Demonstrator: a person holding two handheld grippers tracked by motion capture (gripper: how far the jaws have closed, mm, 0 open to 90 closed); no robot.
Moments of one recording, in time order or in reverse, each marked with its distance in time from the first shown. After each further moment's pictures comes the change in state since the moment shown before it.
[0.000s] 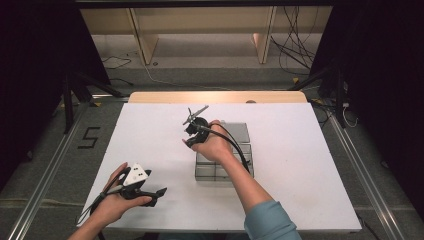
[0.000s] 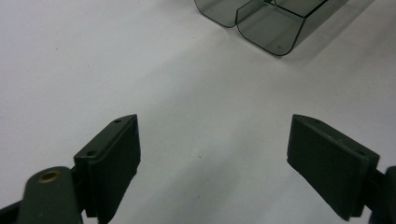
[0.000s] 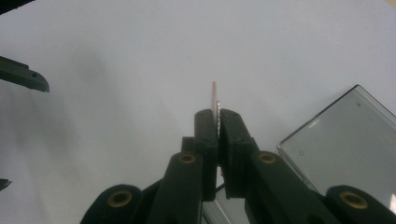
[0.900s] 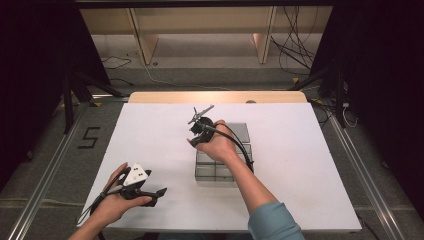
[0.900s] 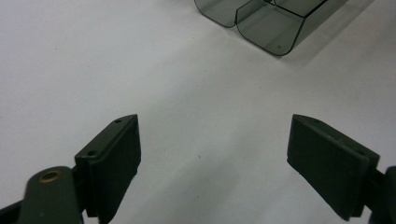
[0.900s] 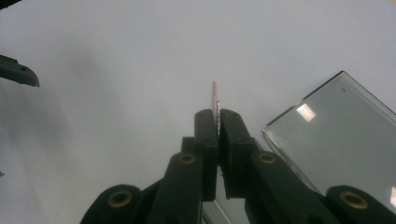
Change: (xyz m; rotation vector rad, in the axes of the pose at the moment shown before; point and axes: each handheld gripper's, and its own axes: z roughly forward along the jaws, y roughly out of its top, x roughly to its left) left arm 0.000 0.000 0.000 0.001 -0.002 0.000; right arm -0.008 -0.008 -0.006 0.002 -0.016 0.026
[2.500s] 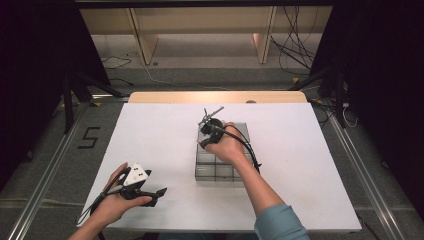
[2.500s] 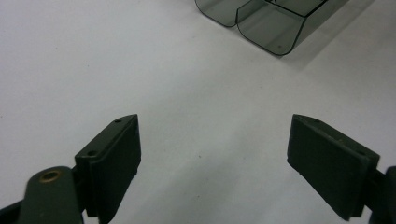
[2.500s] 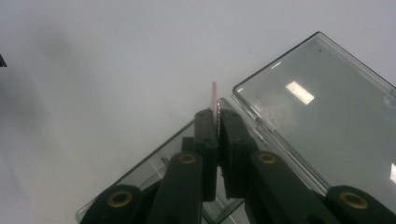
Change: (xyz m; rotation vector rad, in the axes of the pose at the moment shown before) left arm 0.000 0.000 0.001 -0.001 0.002 -0.001; right arm -0.016 -0.020 -0.006 0.037 -0.027 0.069
